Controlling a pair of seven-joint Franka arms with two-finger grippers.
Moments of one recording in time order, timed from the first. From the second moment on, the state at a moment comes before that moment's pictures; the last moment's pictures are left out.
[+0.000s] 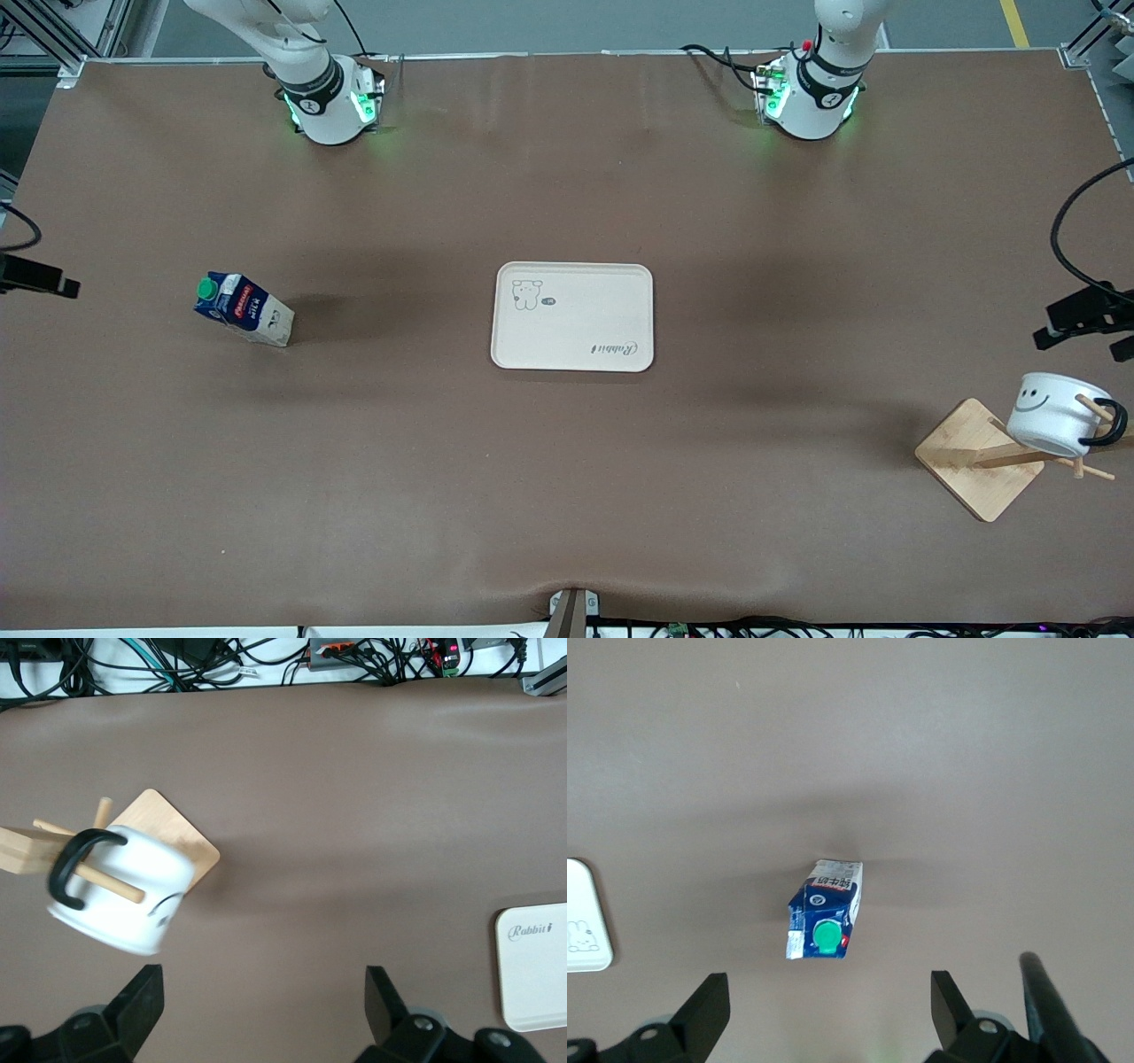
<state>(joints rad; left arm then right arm) 0.66 0.30 -0.70 -1.36 0.07 1.75 0.09 -0.10 0.24 -0.12 -1.27 0.07 1.40 -0.10</state>
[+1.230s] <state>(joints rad) 0.59 0.23 -0.85 -1.37 0.11 1.60 -0.37 -0.04 -0.08 -0.08 -1.56 -0.02 1.49 -0.05</state>
